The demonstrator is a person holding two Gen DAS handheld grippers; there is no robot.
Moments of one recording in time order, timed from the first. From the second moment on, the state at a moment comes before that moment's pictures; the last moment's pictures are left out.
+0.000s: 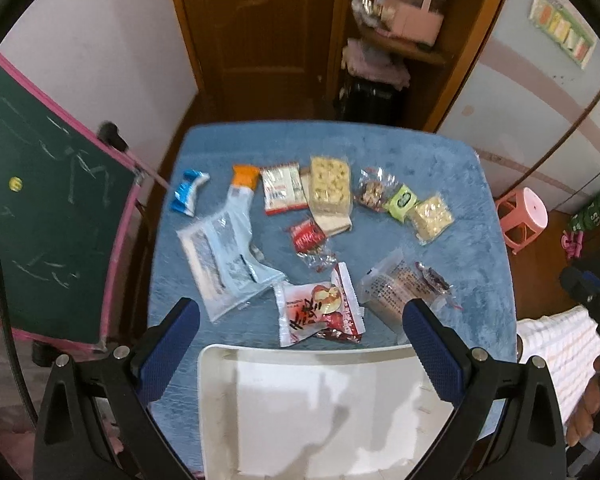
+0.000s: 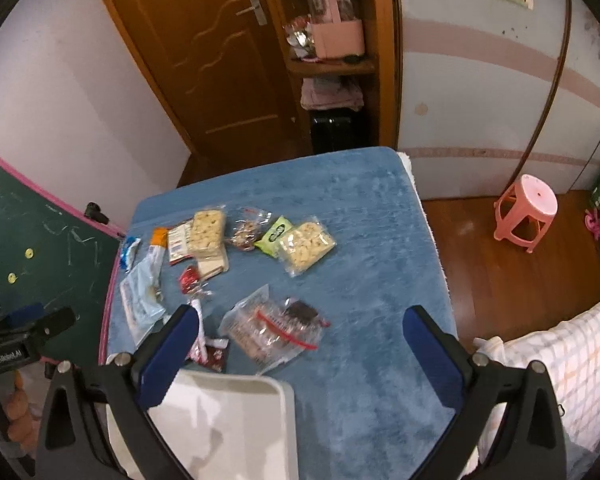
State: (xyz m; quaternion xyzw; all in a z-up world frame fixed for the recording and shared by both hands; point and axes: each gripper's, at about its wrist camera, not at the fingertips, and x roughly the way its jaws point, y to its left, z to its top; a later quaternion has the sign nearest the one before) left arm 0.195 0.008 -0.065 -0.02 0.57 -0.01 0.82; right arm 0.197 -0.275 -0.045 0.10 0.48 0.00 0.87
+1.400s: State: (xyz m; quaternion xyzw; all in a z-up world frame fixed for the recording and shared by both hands) left arm 0.274 -0.030 -0.333 -0.07 0.77 0.04 0.63; right arm 0.285 -0.270 -0.241 0.16 0.66 0.08 0.73
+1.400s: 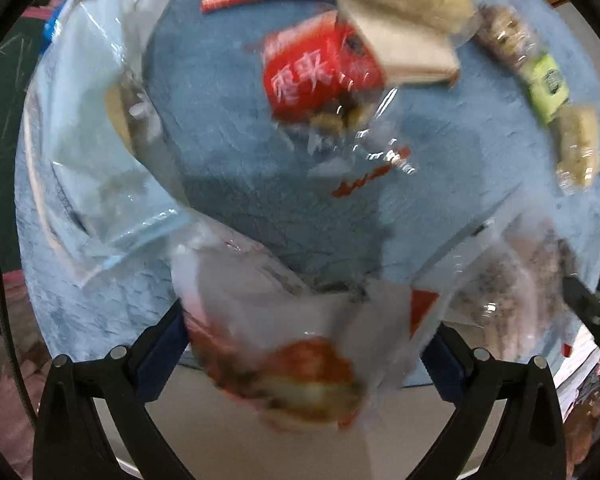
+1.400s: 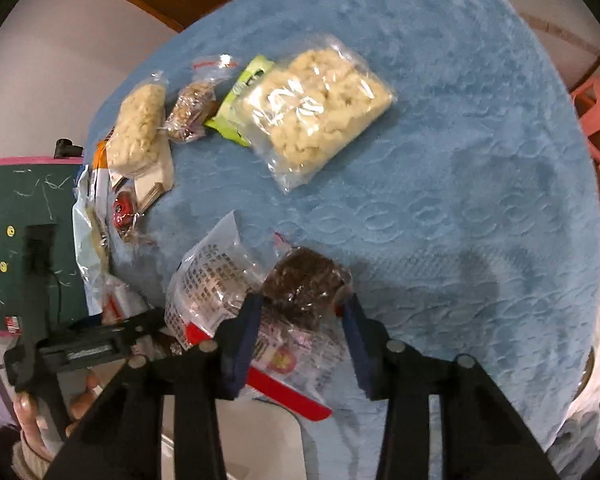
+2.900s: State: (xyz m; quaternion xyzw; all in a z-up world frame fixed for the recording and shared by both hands) left arm 0.088 0.031 -0.071 -0.03 0.52 -0.12 0.84; right arm 0.122 -0.168 -0.062 0.11 0.50 0.13 0.85
